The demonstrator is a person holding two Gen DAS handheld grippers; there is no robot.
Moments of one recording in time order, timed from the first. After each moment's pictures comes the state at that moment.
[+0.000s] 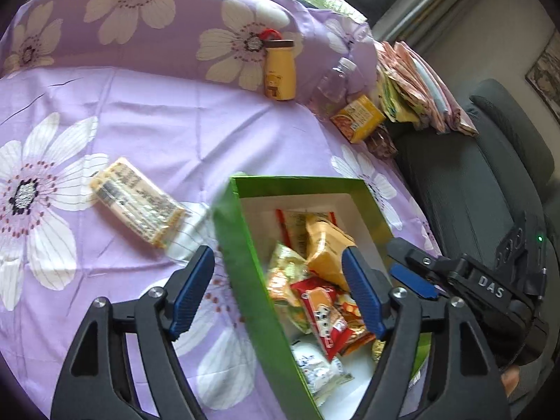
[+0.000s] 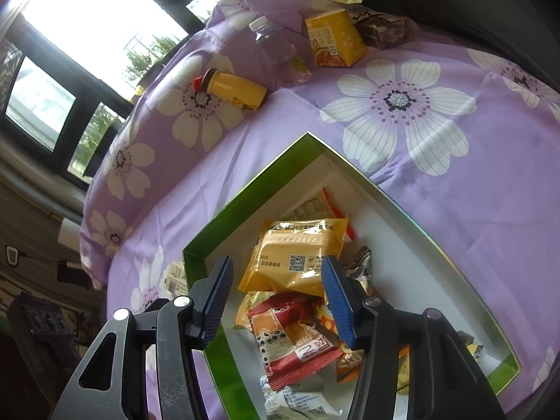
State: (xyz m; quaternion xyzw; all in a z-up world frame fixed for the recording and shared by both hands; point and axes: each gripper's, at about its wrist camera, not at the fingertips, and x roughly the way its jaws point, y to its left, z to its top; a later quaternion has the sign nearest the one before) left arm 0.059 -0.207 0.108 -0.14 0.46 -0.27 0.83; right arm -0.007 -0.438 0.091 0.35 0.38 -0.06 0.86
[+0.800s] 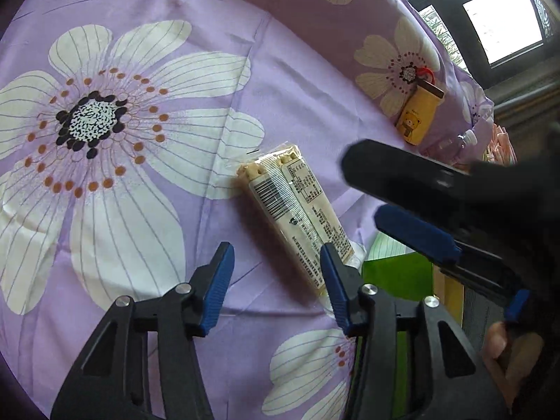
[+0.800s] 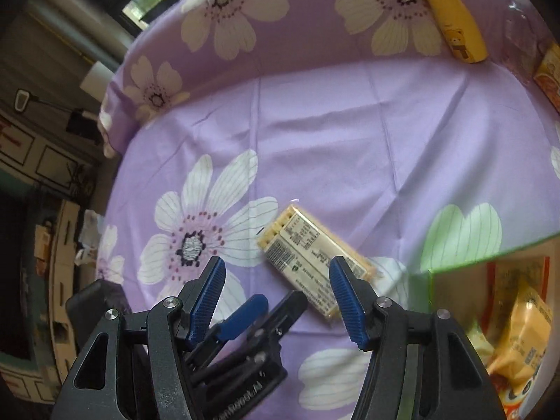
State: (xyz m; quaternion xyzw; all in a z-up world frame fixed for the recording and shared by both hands) left arm 0.125 -0.114 0.030 -0.28 0.52 -0.13 0.80; right arm 0.176 -0.240 0.074 0.14 0.55 0.13 0.82
